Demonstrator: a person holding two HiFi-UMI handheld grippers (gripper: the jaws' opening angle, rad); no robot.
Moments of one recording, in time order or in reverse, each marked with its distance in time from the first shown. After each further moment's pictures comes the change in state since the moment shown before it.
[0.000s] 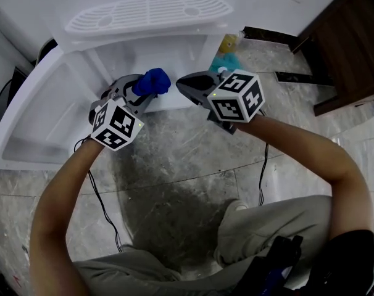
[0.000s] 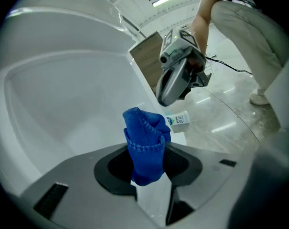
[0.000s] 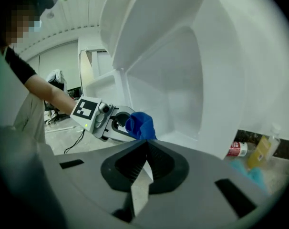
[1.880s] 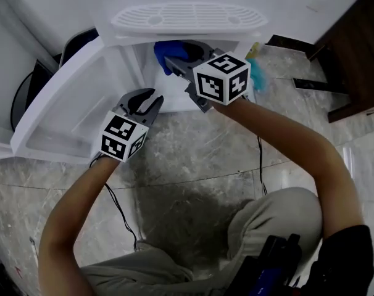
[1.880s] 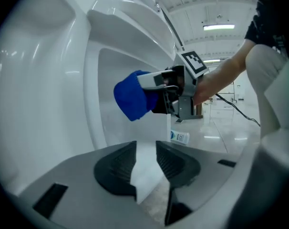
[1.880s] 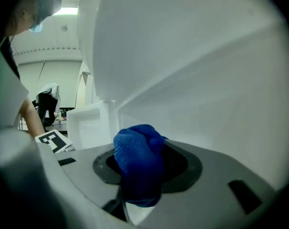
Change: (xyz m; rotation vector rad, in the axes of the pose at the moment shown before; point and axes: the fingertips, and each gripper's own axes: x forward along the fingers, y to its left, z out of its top) left arm -0.066 0.008 -0.023 -0.521 -0.102 0.051; right arm 0.068 0.008 0.125 -0.008 -0.399 -0.075
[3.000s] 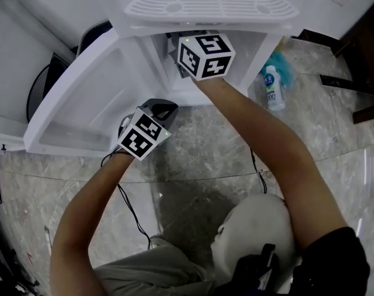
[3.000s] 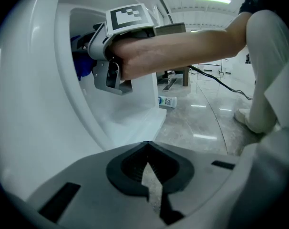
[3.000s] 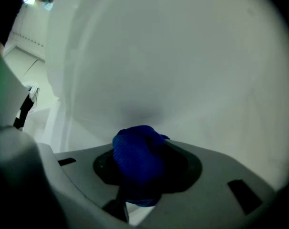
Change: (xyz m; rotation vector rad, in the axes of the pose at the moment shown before) left arm -0.002 -0.014 -0.084 0.163 0.367 -0.121; right arm 0.072 -0.039 0.041 -0.002 -0.390 -0.230
